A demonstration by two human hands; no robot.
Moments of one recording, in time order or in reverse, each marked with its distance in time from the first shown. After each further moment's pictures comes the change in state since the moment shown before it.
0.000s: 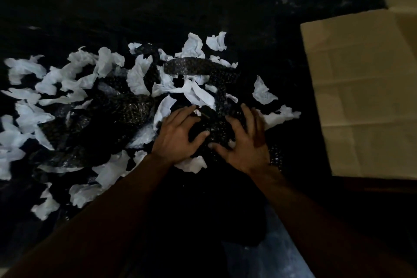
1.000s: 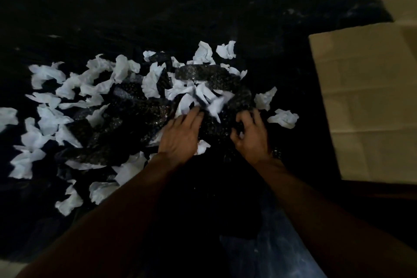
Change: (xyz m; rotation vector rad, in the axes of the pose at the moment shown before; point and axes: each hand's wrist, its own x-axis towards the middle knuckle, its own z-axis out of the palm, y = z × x) left_hand 0.002 0.003 -0.025 0.447 -0.139 -0.009; right_hand 0.034 -0.014 -0.002 0.261 -0.086 0.143
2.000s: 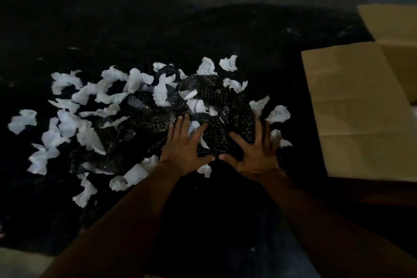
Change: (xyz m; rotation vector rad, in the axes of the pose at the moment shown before) left_hand -0.021 0.000 -0.009 -0.223 -0.269 -0.120; right_hand -0.036 0.003 -0.018 -0.534 -0.201 -0.036
